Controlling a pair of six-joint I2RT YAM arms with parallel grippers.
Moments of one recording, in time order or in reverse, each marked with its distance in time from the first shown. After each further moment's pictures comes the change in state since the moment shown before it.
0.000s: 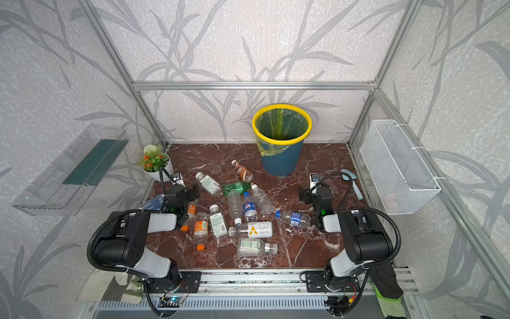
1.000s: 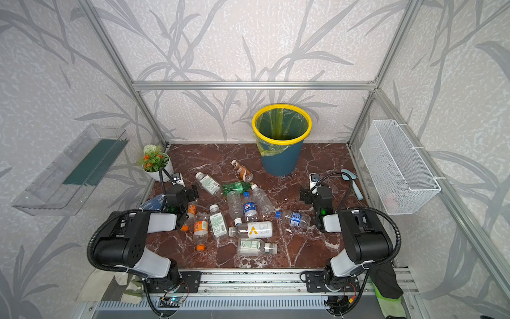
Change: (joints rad) left arm 0.000 -0.002 0.000 0.000 0.001 0.002; right arm -0.009 0.000 0.000 0.000 -0.019 0.003
